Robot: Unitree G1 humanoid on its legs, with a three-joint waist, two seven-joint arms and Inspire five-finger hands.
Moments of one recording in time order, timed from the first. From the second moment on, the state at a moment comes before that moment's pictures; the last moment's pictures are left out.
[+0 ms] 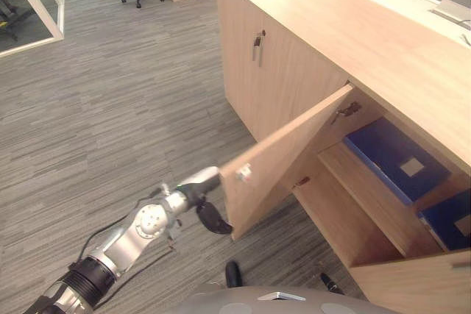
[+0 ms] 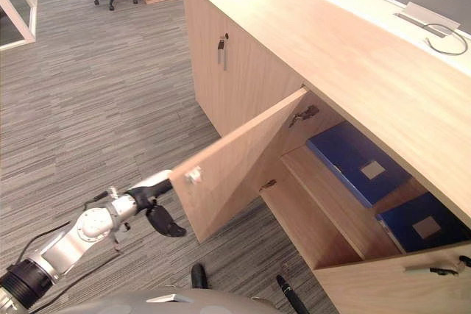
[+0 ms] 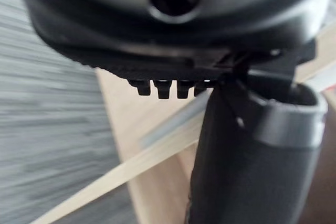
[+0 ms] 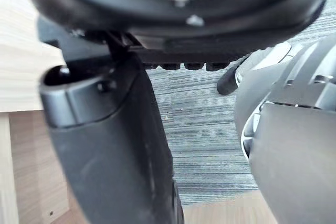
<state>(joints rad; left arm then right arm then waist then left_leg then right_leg) -0.03 0.63 -0.59 -0.12 0.15 -0.09 -0.28 0.12 -0.07 -0.72 1.29 0.46 -0.06 0.10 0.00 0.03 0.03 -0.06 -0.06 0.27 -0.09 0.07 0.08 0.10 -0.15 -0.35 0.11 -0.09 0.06</state>
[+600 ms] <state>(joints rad) 0.01 0.40 -0.85 -0.19 -0.15 -0.15 -0.42 0.16 -0.07 -0.58 1.30 0.44 -0.03 0.10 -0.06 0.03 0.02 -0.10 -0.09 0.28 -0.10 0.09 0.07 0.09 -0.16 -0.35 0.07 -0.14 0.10</state>
